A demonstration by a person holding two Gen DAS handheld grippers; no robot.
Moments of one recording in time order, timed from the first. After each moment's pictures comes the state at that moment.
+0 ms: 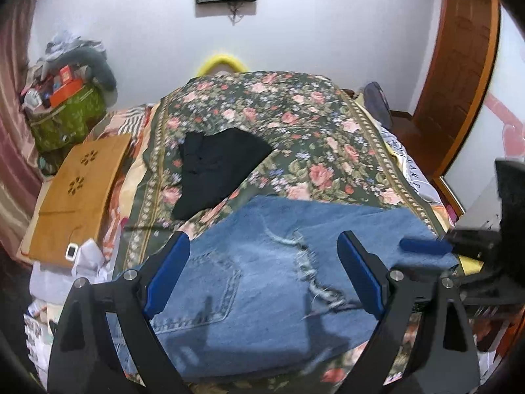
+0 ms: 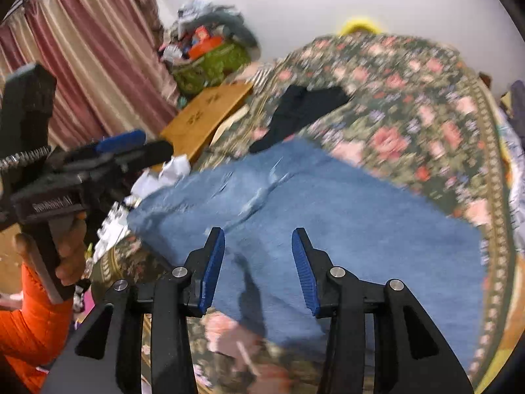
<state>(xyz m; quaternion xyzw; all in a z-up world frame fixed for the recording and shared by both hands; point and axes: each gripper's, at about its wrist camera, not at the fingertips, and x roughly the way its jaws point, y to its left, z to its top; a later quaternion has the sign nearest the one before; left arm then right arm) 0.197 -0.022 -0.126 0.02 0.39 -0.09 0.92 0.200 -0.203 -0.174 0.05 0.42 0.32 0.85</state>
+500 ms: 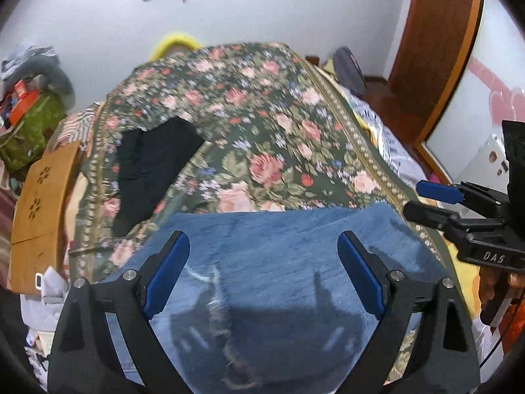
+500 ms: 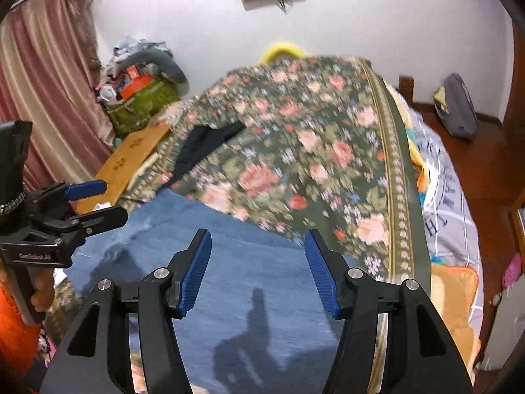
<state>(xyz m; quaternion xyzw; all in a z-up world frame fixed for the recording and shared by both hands) 0.268 -0.122 -0.166 0.06 0.46 -0.15 0.88 0.252 -0.294 -0.192 0.06 0.42 0.19 0.88</state>
